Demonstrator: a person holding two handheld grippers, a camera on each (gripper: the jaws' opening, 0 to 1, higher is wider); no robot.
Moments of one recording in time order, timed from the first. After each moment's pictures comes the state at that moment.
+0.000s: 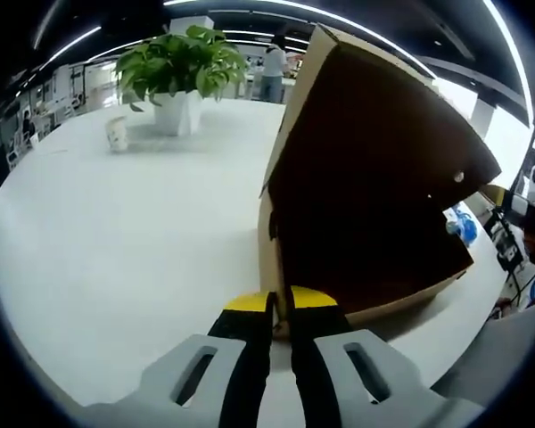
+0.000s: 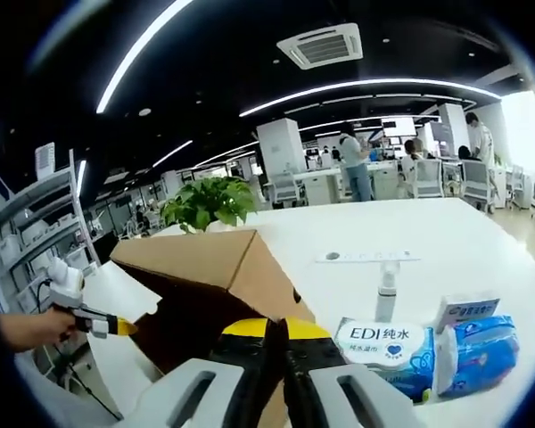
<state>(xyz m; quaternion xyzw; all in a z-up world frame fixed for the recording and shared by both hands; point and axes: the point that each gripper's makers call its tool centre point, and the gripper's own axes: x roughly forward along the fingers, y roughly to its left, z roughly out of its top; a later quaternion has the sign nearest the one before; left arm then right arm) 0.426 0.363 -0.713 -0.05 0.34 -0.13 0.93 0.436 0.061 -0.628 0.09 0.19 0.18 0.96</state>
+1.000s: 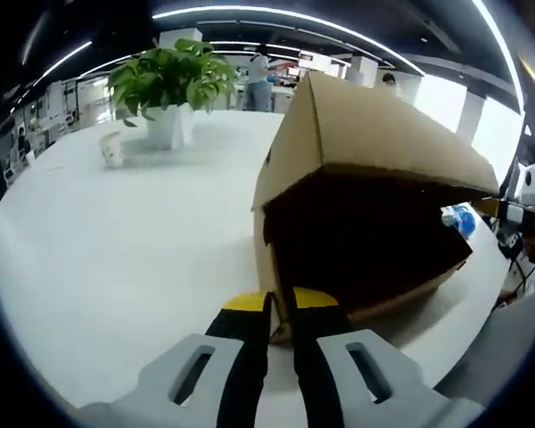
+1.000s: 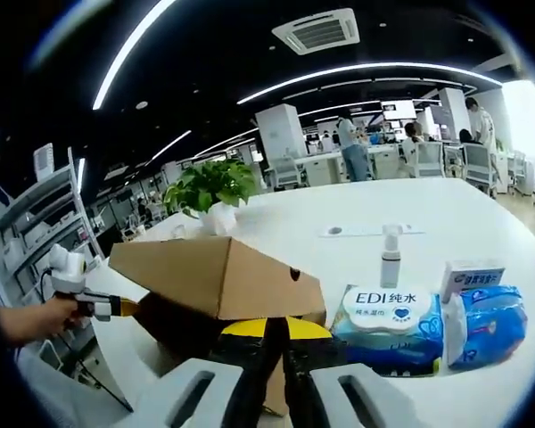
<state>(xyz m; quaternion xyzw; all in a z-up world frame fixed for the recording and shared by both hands) 0.424 0.359 -0.709 -0.03 0.31 -0.15 0.94 0.415 0.064 -0.659 0.09 0.22 0.19 0.95</state>
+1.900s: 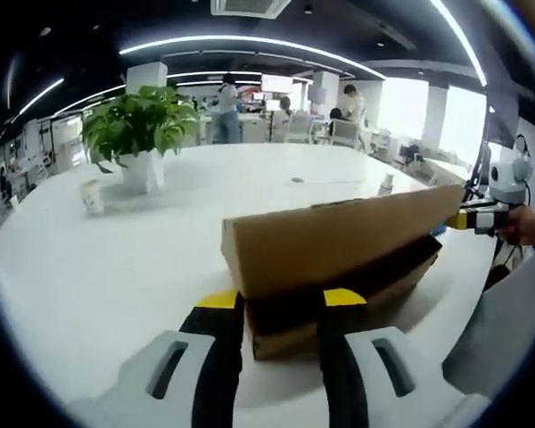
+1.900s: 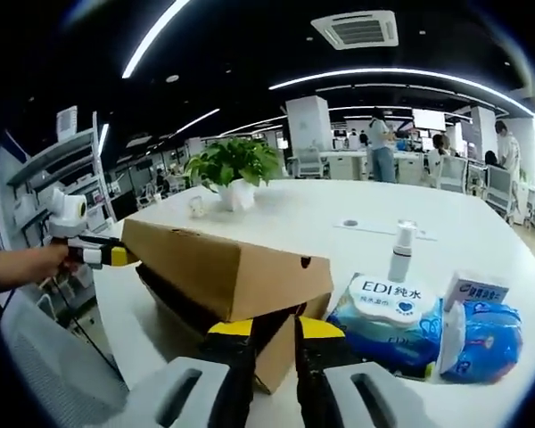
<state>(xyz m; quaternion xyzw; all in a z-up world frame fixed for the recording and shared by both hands) 0.417 0.340 -0.672 0.02 0.24 -0.22 0.94 0.395 0.067 -0.677 0.01 0.24 0.25 0.94</state>
